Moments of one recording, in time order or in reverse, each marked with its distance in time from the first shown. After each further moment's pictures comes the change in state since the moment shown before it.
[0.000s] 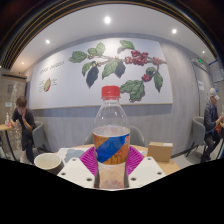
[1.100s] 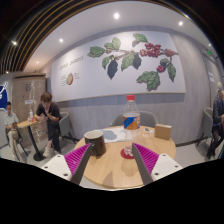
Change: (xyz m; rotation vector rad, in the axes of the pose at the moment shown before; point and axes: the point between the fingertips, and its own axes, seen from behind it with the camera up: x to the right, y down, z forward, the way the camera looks) arm -0.038 -0.012 -0.221 -0.169 -0.239 0.028
